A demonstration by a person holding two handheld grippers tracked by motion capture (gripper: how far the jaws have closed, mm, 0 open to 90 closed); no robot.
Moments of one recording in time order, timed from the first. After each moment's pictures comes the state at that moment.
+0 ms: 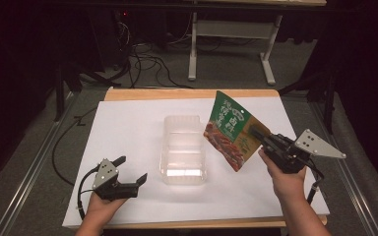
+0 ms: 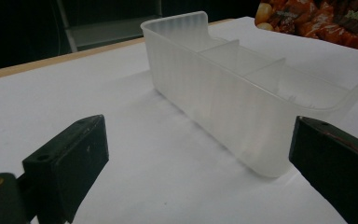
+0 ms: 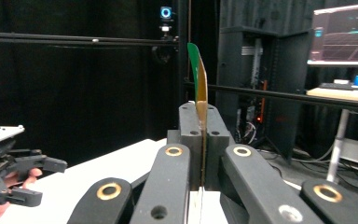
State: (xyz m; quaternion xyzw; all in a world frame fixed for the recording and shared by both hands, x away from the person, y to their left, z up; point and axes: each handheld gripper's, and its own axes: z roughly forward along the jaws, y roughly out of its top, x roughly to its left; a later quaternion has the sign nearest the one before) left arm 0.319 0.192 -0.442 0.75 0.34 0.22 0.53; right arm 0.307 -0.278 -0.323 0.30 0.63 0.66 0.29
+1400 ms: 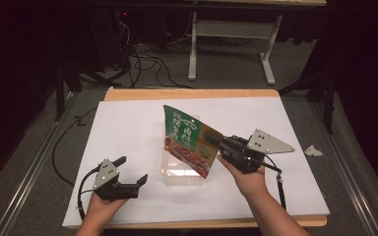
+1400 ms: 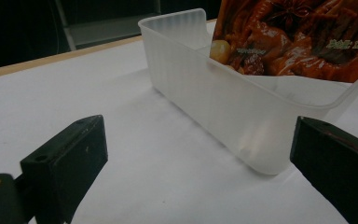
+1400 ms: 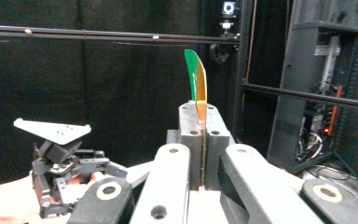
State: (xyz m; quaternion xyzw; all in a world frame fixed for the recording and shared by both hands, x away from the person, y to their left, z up) left arm 0.319 0.191 -0.442 0.75 0.34 0.22 0.52; right arm 0.322 -0.190 -0.329 0.22 0.66 0.69 0.21
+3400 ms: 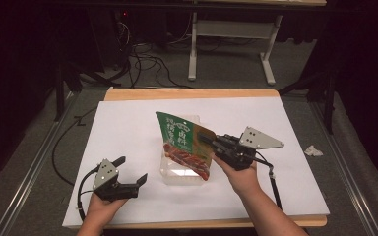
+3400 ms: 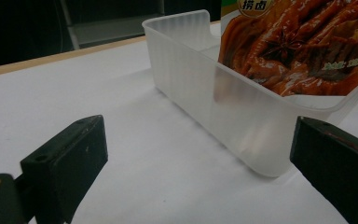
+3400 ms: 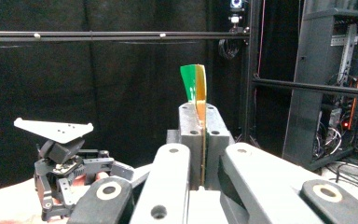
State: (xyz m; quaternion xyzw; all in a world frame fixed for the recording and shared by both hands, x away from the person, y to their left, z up) left arm 0.318 0.191 -0.442 0.75 0.34 0.22 0.52; right arm 0.337 -0.180 -0.342 0.22 0.66 0.69 0.18
